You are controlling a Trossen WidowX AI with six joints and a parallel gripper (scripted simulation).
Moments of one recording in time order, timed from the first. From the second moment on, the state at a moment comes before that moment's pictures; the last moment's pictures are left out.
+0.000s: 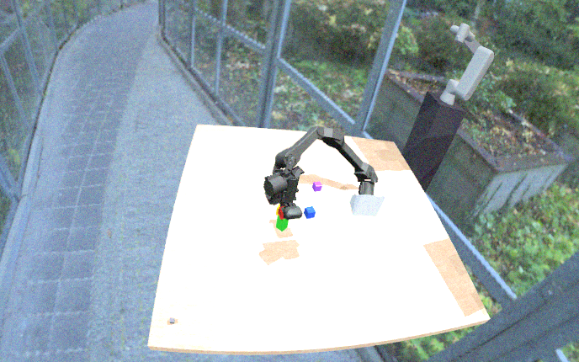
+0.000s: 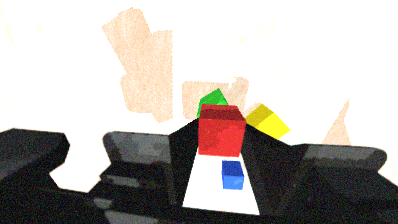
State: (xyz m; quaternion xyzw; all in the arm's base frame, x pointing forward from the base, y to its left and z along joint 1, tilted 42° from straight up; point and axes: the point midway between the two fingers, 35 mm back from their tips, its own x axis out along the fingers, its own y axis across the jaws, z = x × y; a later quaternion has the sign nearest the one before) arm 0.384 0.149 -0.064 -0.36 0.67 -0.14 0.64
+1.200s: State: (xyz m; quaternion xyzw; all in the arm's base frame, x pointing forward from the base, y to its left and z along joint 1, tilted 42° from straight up) arm 0.383 0.148 -0.065 -0.36 0.67 -0.14 0.63
